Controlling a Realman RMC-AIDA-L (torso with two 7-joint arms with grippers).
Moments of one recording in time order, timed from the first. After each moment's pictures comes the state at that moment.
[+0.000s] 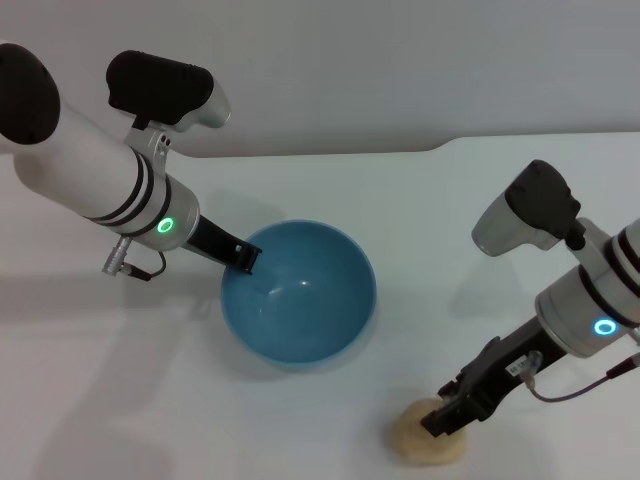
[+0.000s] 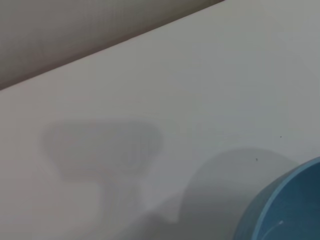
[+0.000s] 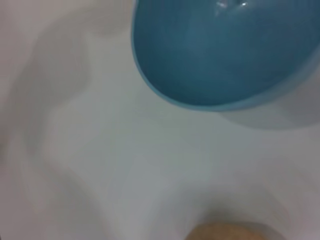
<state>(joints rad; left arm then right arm) -0.79 -2.06 -1.66 -0.83 2.53 -1.04 0.37 0.69 2.08 -1.34 -0.81 -2.35 -1.45 2.25</state>
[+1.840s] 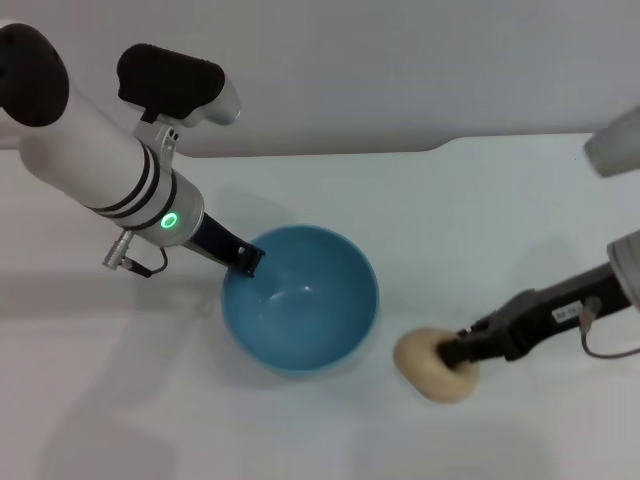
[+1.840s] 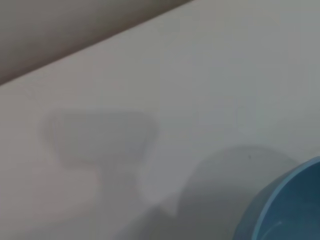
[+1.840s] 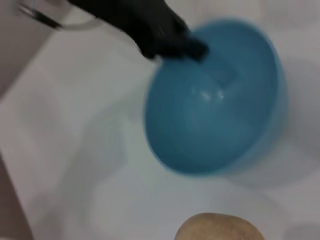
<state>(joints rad) -0.82 -2.06 -1.66 -0.83 2.54 -1.10 0.37 0.62 2.07 -0.99 -0.92 -2.30 -1.65 2.18</state>
